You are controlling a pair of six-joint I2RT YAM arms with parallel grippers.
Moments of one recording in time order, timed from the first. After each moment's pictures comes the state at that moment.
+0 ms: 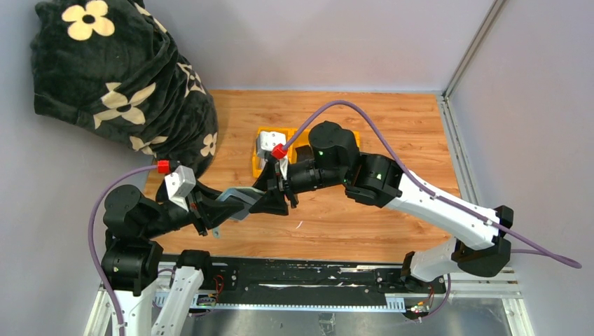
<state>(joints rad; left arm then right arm) -0.05 0.44 1.05 -0.67 1.07 -0.14 1.18 1.38 1.62 -0.40 -0.52 -0.02</state>
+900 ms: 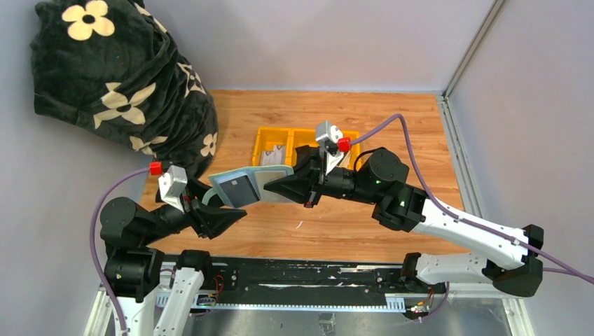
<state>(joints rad) -0.05 0.40 1.03 -0.61 1.05 -0.25 1.18 1.11 1.19 0.13 -0.30 0.25</state>
